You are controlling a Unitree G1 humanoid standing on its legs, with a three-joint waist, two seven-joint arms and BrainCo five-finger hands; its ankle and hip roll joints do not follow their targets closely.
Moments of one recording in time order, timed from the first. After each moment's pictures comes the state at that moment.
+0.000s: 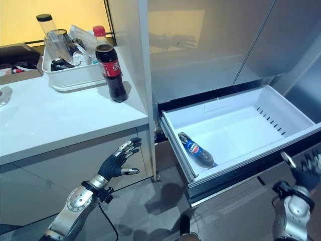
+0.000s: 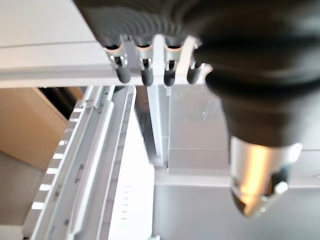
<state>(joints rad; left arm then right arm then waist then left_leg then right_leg) 0.08 0.49 -0.29 -0.05 -0.34 -0.26 -0.20 0.07 -0.45 -0.50 0.60 0.51 -0.36 -0.30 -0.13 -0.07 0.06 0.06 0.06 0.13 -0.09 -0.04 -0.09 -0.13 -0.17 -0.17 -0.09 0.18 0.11</state>
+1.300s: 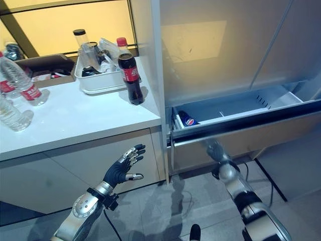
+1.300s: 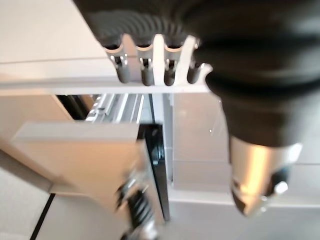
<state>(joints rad) 0.12 0.44 -0.38 -0.04 -0.35 -0.25 -0.18 -0.58 -0.44 0.44 0.79 -0.23 -0.07 -0.23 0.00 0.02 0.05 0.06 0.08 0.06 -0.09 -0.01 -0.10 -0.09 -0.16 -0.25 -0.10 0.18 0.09</state>
